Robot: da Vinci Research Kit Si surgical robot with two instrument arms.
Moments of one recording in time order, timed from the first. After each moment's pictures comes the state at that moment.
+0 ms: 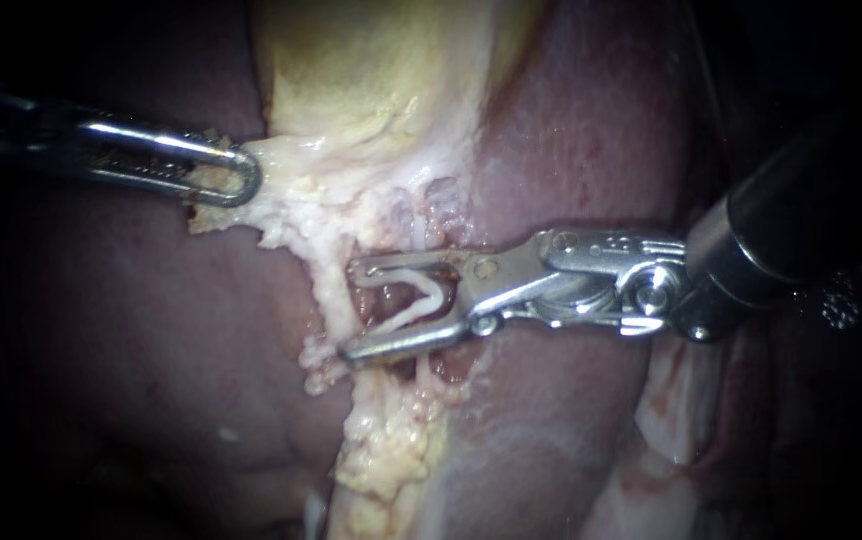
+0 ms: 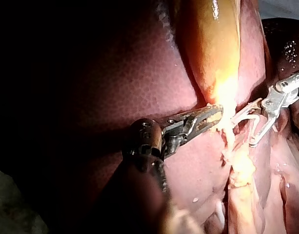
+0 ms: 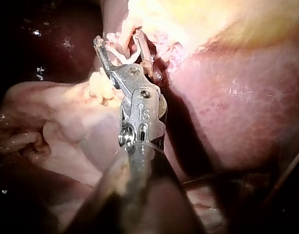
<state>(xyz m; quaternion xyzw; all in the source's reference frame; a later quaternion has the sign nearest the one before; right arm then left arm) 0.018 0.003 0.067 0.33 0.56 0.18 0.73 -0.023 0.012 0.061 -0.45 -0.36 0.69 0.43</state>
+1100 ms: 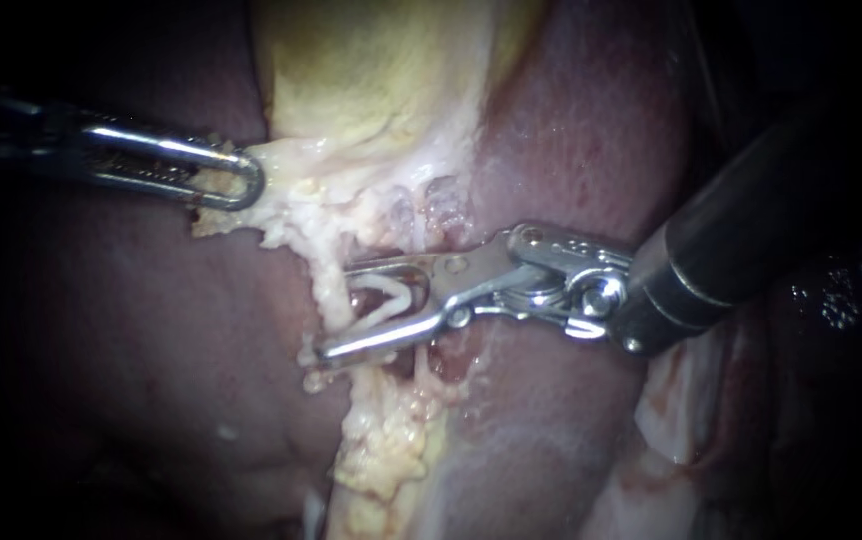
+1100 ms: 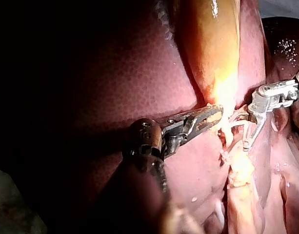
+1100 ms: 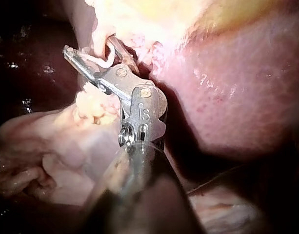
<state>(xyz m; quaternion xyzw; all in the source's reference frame) 0.021 0.004 0.071 0.39 0.62 0.19 0.65 -0.023 0.012 0.062 -0.45 -0.36 0.69 0.43</state>
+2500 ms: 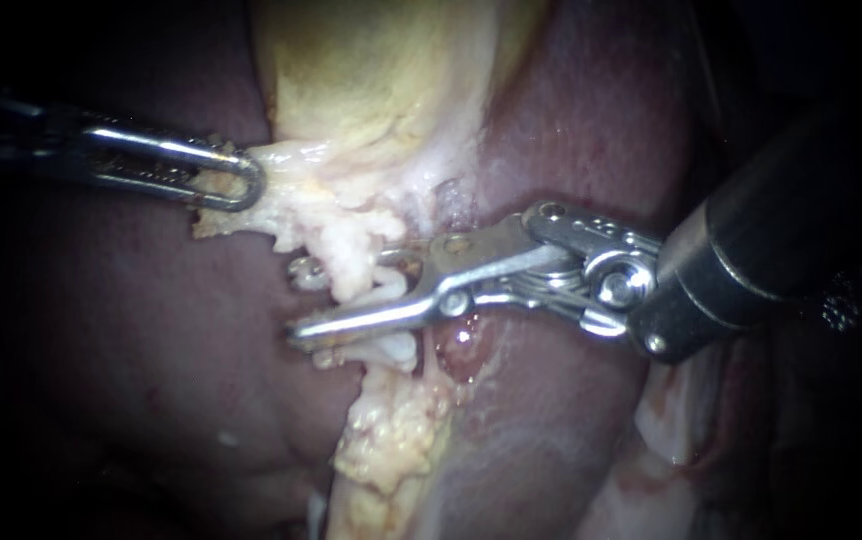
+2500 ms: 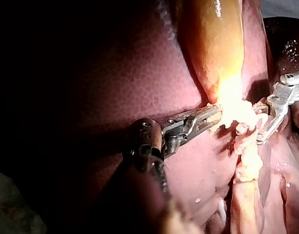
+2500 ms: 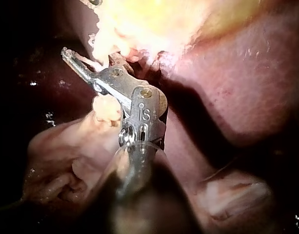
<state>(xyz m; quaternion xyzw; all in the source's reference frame) 0.021 0.005 0.062 0.41 0.62 0.22 0.63 -0.023 0.012 0.062 -0.45 -0.36 0.69 0.43</state>
